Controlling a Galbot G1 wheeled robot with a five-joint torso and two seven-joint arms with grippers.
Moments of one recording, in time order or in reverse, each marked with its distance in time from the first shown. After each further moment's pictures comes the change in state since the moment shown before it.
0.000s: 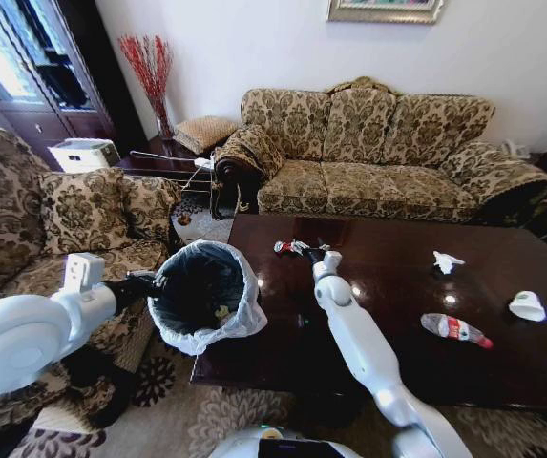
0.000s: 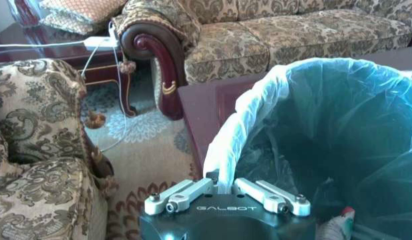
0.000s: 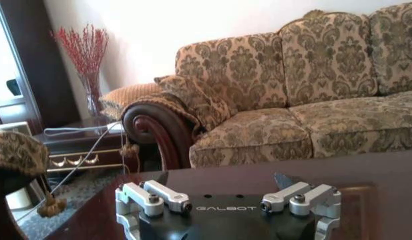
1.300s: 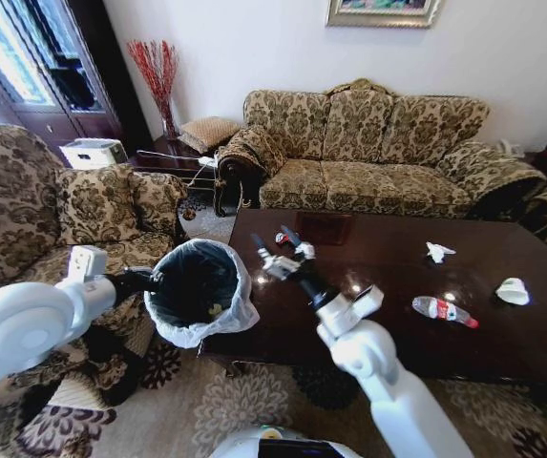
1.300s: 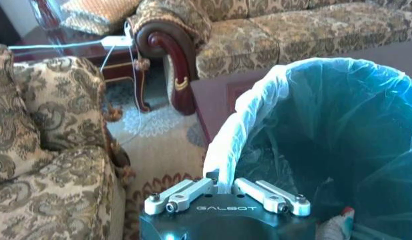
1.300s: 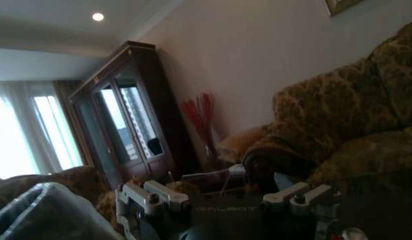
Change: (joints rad) left arm -0.022 0.060 -0.006 0.078 -0.010 -0.004 -0.002; right arm -0.459 -0.251 0.028 0.876 0.302 -0.097 -0.086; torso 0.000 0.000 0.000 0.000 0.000
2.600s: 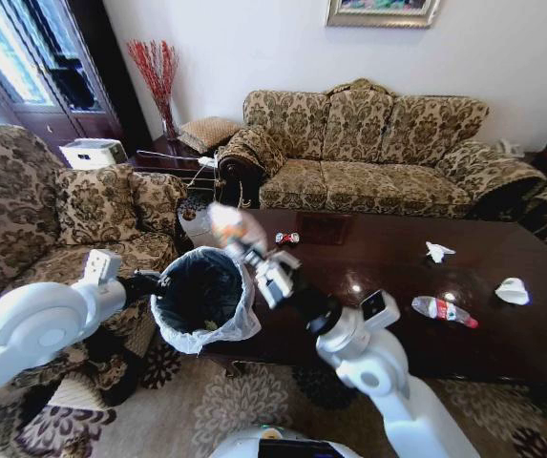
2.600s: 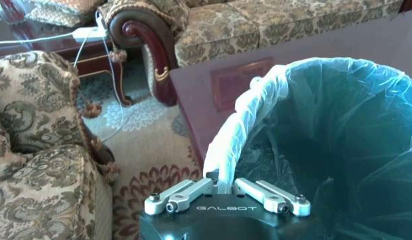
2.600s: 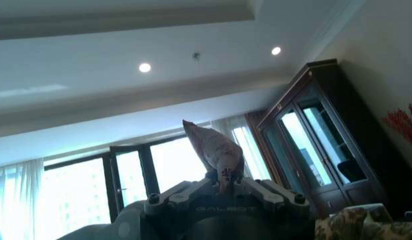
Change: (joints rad) left arm -0.016 0.067 0.081 -0.011 0.021 -0.002 0.018; right arm 0.013 -0.041 -0.238 0.200 0.113 0.078 -0.429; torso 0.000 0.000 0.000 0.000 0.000
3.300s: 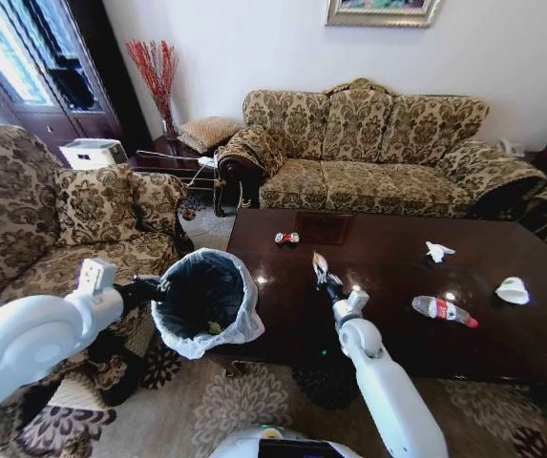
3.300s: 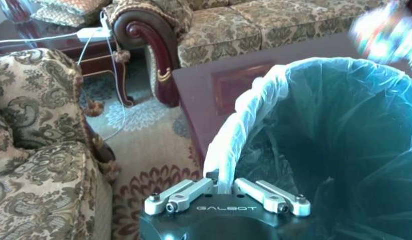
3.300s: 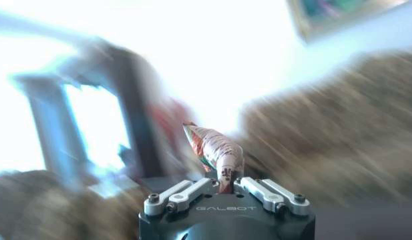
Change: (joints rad) left arm 0.015 -0.079 0.013 0.003 0.093 -0.005 0.056; right arm -0.004 0.132 0.347 -0.395 -0.256 0.066 0.270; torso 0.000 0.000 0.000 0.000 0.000
